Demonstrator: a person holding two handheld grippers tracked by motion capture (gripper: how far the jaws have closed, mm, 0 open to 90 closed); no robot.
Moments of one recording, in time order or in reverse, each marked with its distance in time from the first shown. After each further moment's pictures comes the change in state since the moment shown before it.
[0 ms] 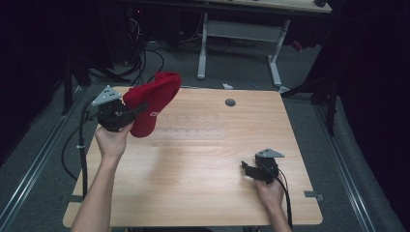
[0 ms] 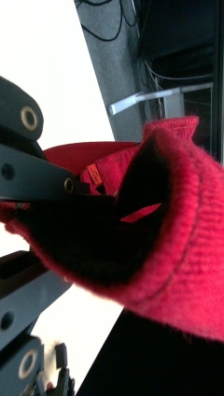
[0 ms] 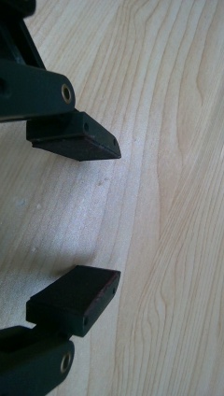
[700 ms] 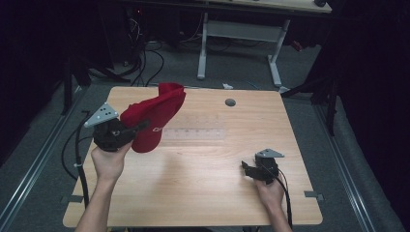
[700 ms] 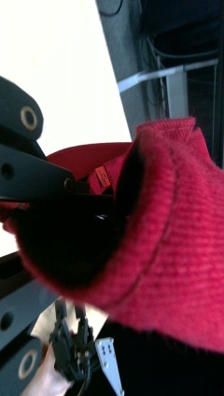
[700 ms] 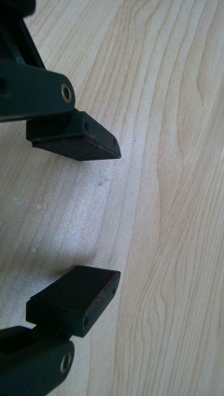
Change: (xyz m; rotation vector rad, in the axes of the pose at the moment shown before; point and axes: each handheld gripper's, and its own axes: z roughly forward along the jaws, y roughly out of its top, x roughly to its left) left arm -0.038 -0.016 -0.050 0.028 -0.055 -0.022; right arm 0.000 0.000 0.000 0.001 0.001 -0.002
